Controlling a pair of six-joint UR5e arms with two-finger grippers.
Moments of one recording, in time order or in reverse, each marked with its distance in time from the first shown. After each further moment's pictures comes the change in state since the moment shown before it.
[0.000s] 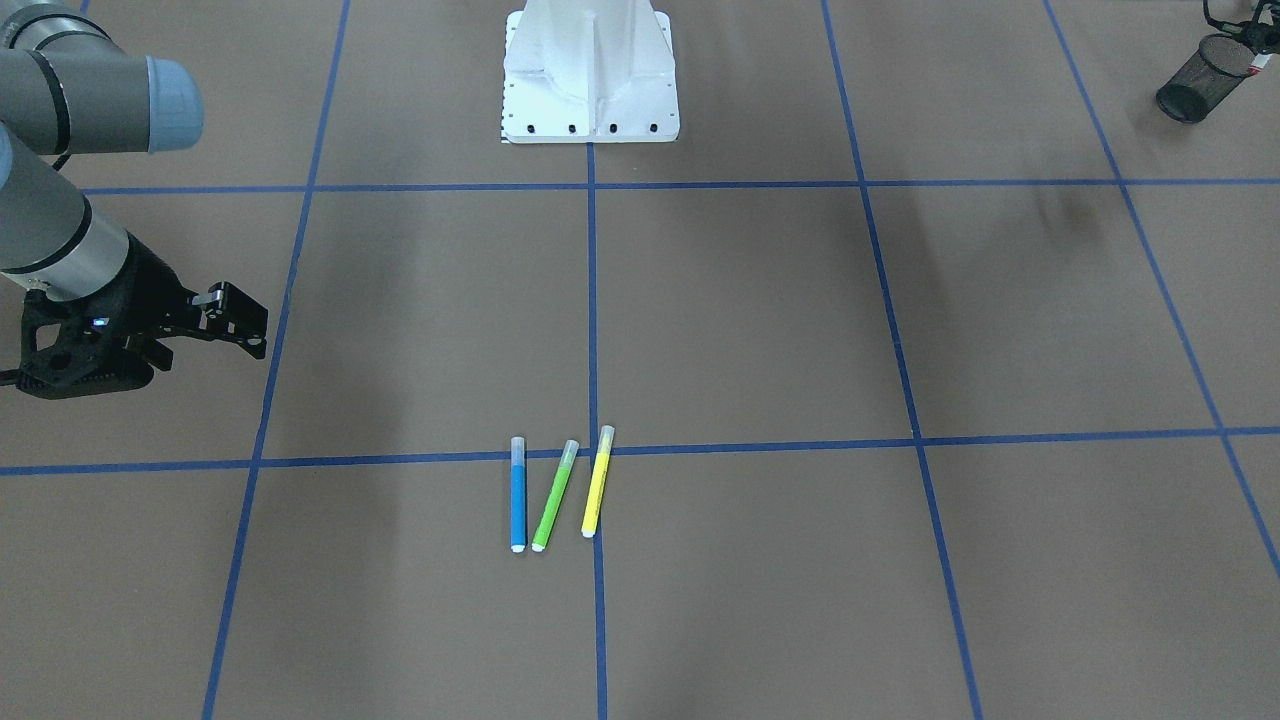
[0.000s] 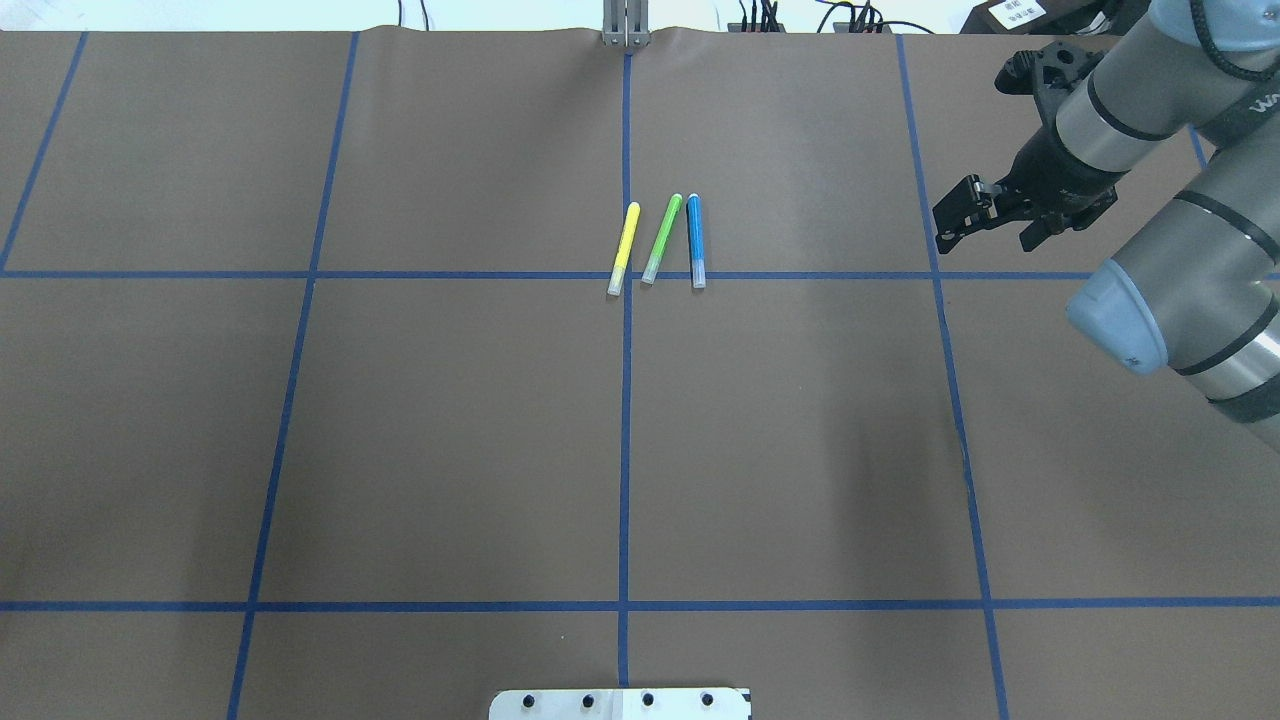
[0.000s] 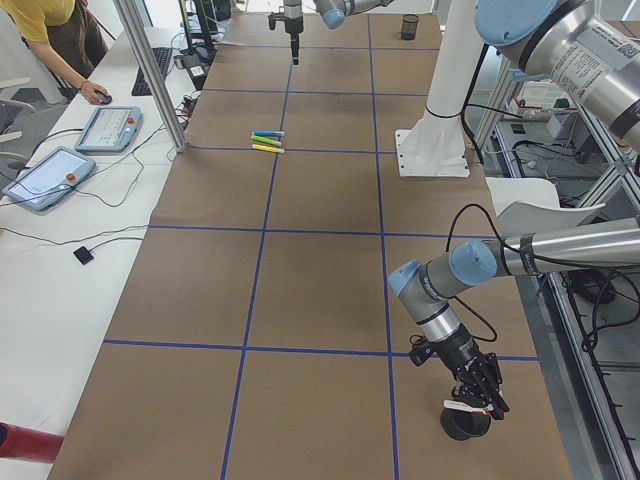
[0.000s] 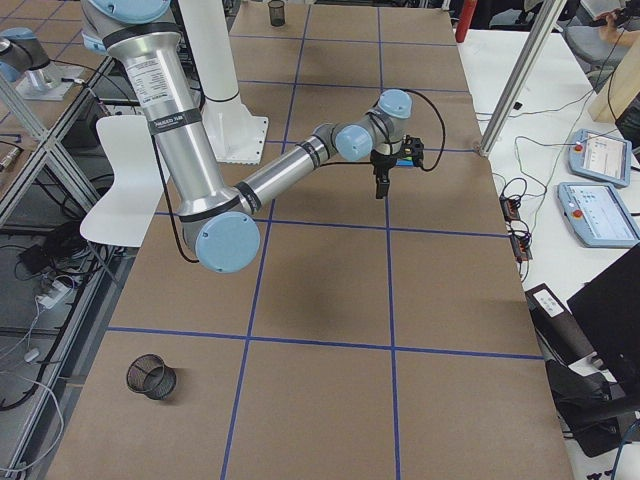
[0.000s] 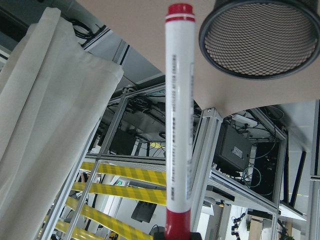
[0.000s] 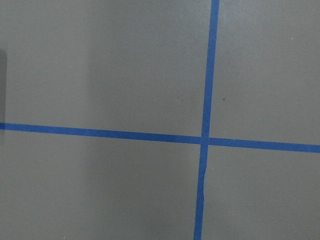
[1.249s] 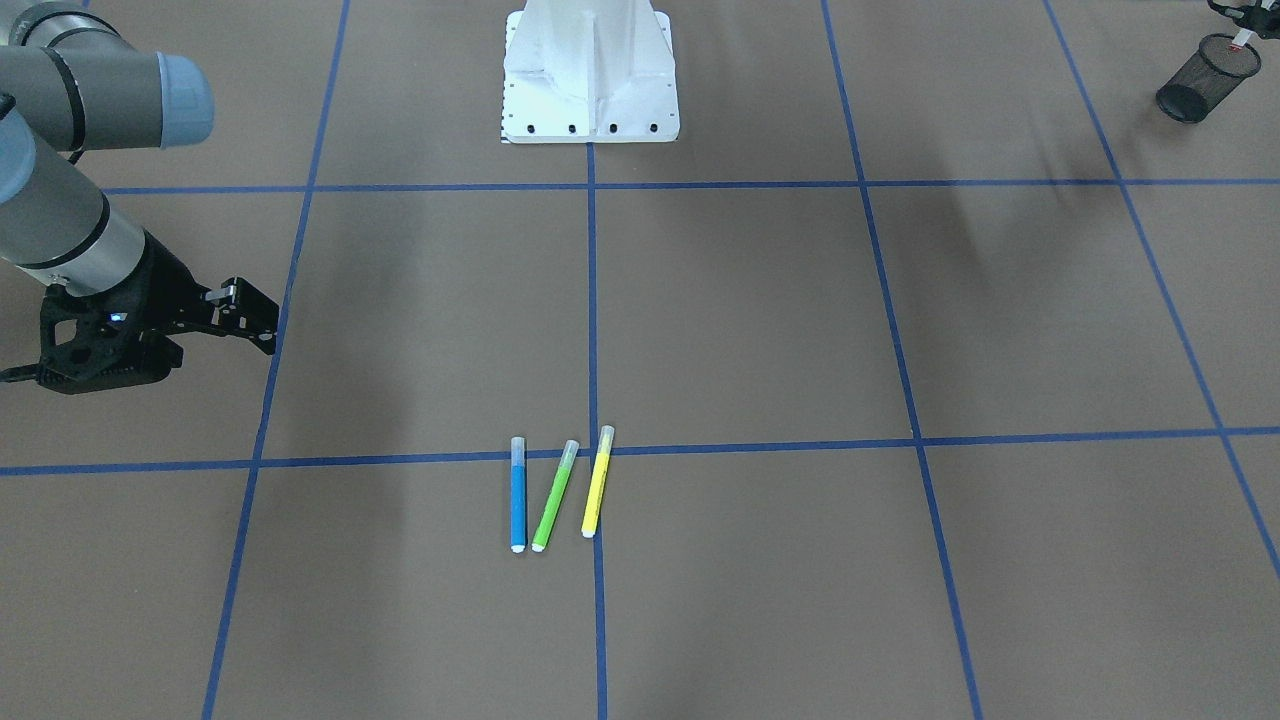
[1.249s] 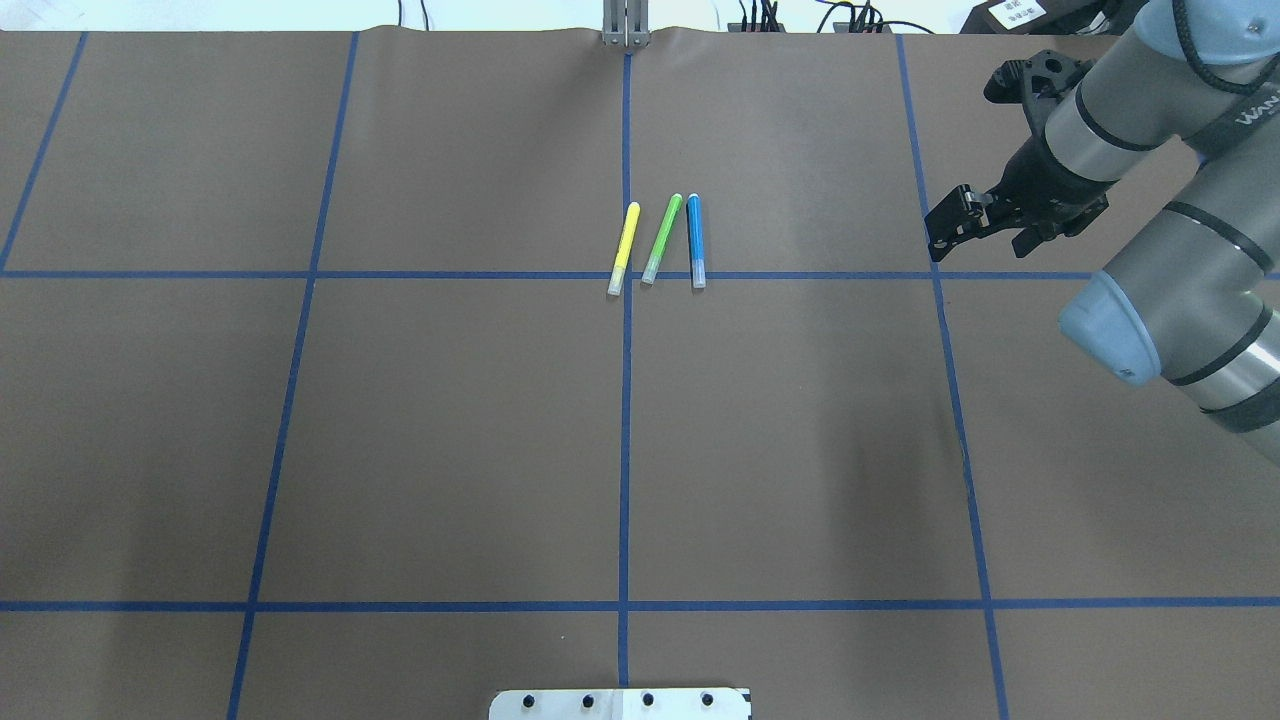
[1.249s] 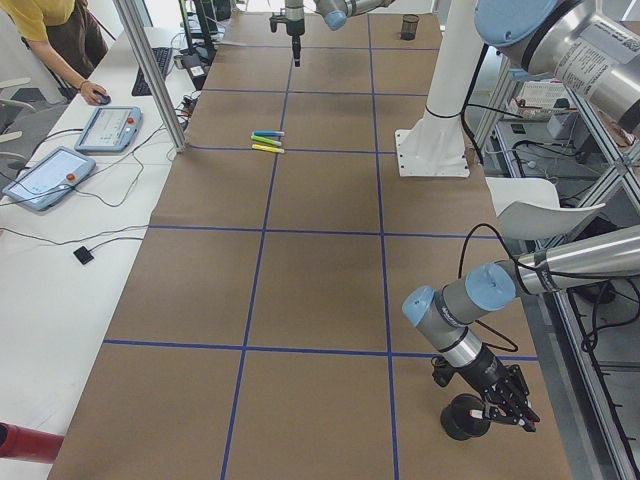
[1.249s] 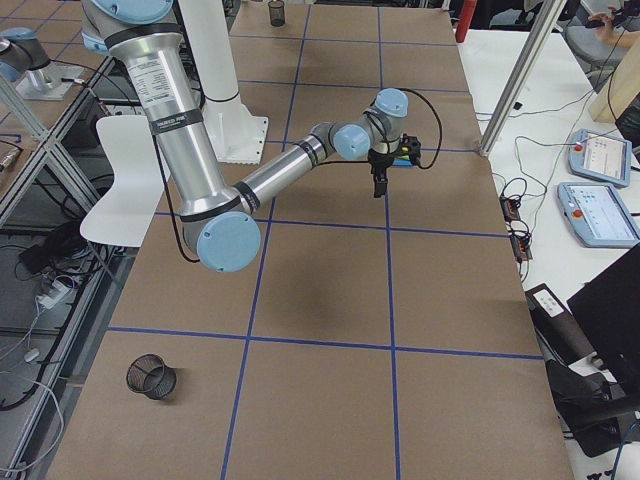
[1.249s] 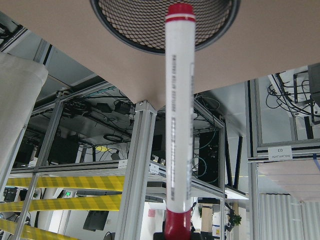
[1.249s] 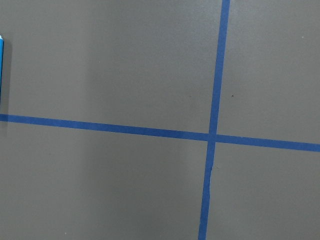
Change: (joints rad) left arm 0.000 0.044 0.118 -0.101 -0.152 0.052; right arm -0.018 -0.001 0.007 0.001 -0.013 -0.001
